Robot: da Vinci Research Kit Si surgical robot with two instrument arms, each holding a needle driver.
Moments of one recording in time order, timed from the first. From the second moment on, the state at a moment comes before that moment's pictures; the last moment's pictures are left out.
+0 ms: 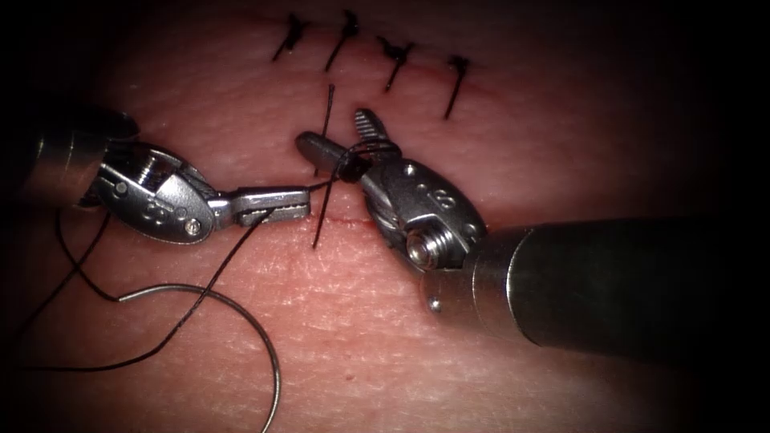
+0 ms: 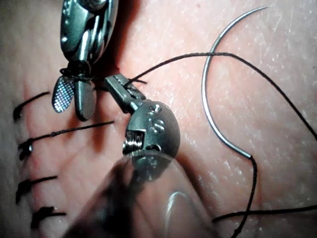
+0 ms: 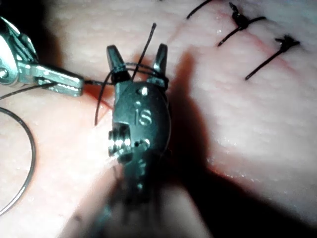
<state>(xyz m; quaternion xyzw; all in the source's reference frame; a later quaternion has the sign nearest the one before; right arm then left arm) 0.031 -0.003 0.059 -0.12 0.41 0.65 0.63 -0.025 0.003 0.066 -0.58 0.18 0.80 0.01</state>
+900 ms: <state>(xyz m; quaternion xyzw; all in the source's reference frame) 0.032 -0.001 0.062 -0.11 0.40 0.65 0.64 -0.025 0.005 0.067 -0.58 0.18 0.80 0.01</state>
